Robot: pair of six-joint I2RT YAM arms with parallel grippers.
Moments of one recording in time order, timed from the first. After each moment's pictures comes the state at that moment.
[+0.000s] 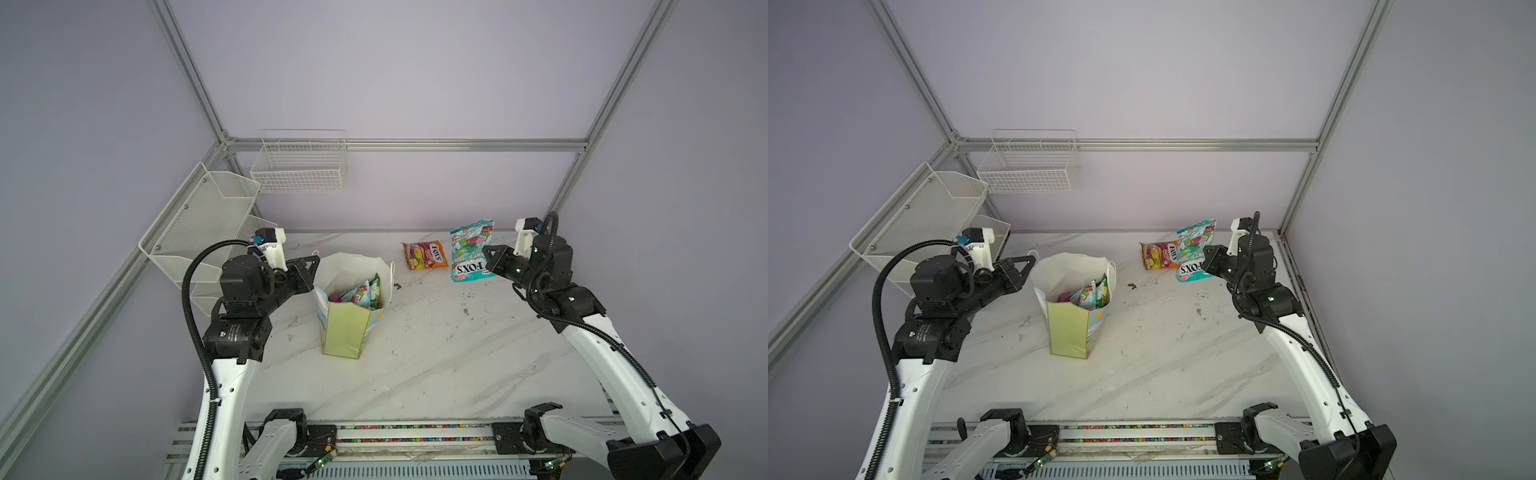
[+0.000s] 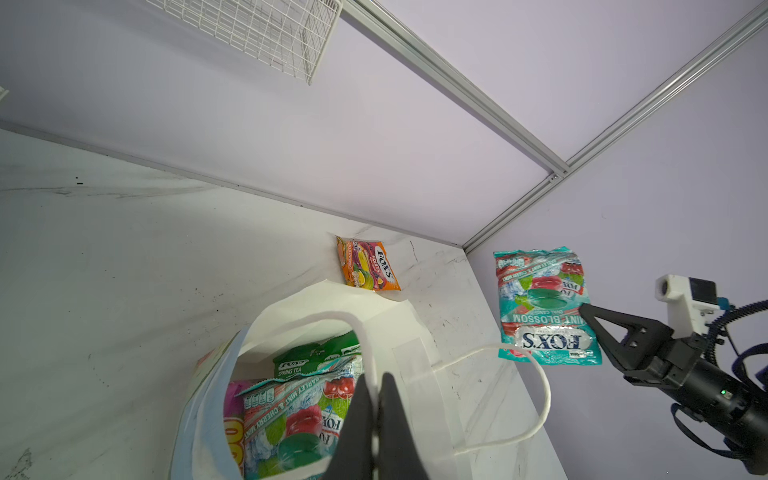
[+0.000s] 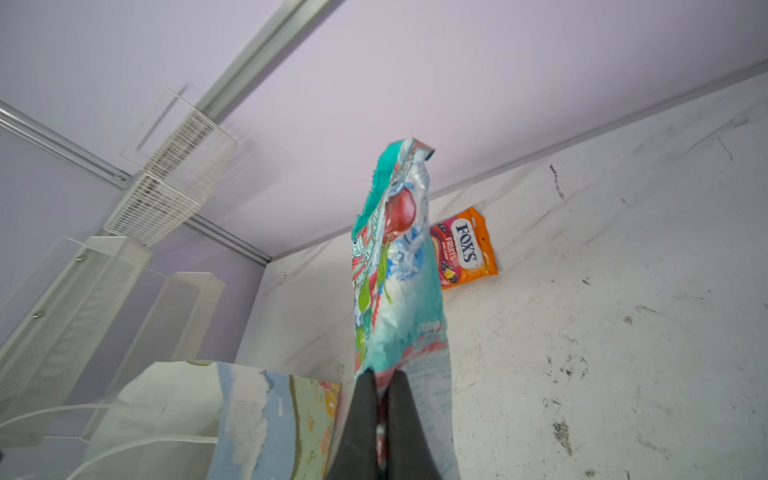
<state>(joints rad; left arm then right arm) 0.03 0.91 1.18 -0.55 0.44 -0.49 0.28 1.10 1.19 -0.37 -0.16 0.65</state>
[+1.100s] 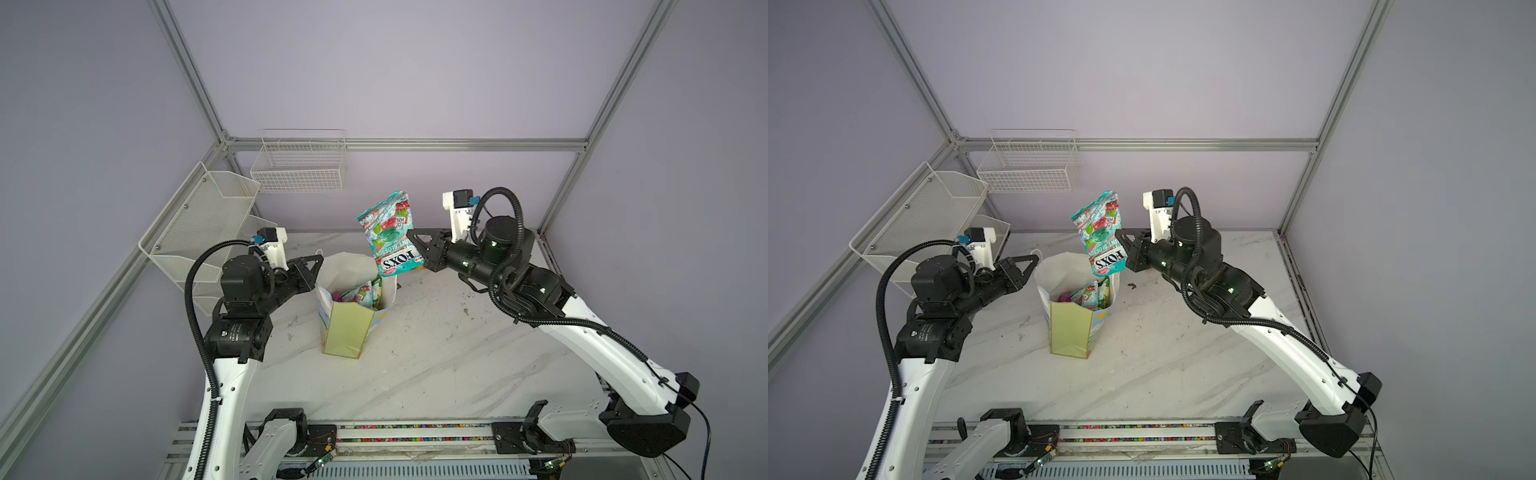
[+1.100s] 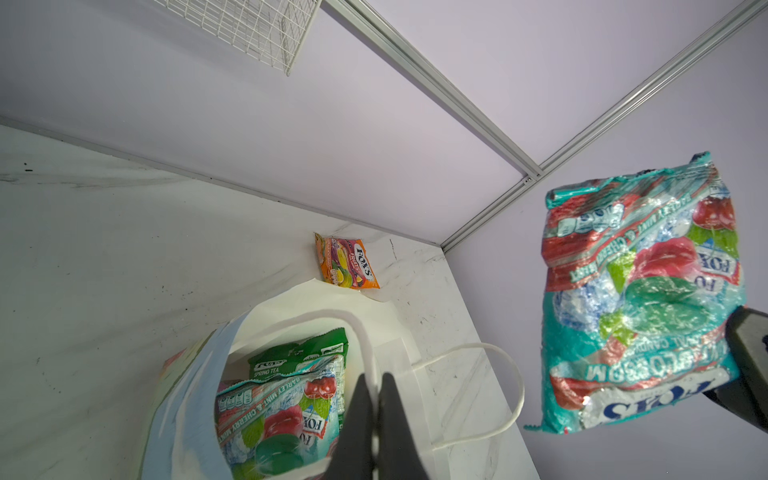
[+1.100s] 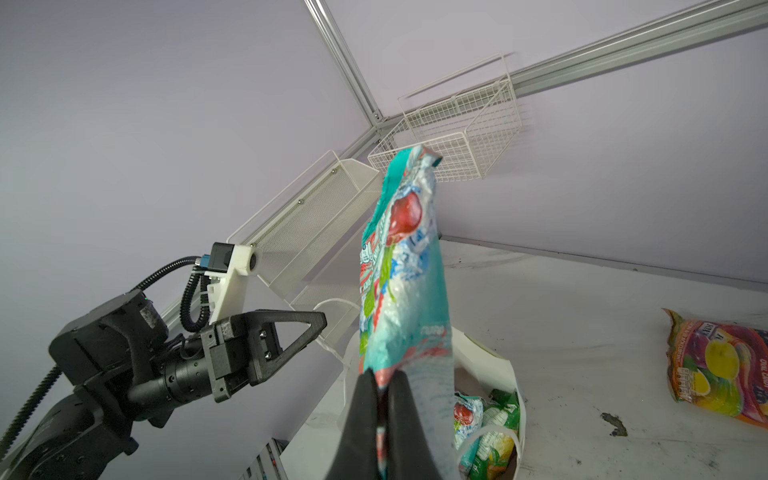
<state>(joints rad) 0.03 0.91 1.16 -0.51 0.50 -0.55 0.86 1.36 1.61 -0.33 -0.06 0.51</state>
